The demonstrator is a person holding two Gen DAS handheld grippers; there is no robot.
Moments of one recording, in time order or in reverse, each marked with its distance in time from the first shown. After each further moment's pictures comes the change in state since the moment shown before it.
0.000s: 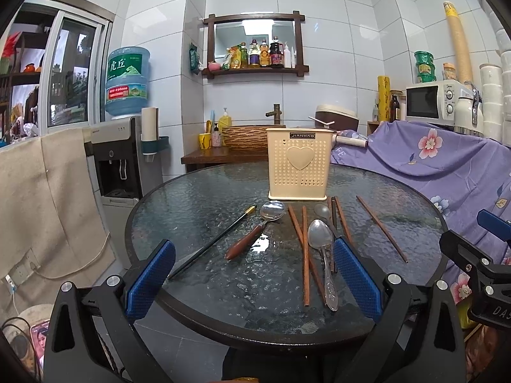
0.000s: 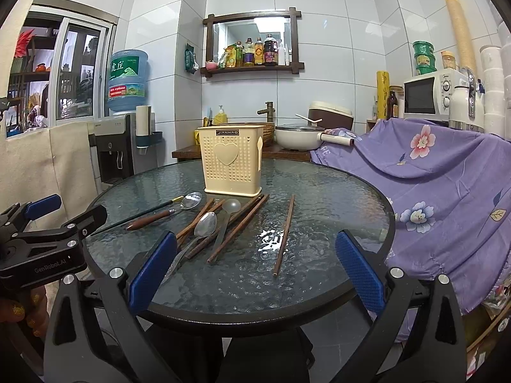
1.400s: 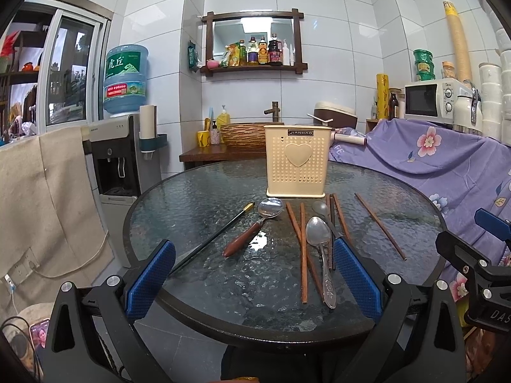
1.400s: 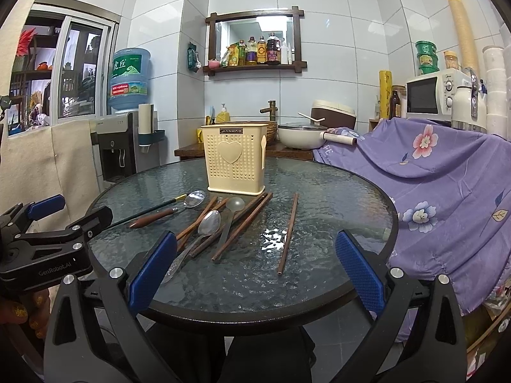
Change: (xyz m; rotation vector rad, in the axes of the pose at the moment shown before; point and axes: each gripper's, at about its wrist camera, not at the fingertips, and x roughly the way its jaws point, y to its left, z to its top) left arm 0.000 -0.002 -0.002 -0.001 0.009 -0.007; right arm 0.001 0.007 -0.004 -0.004 0.003 0.008
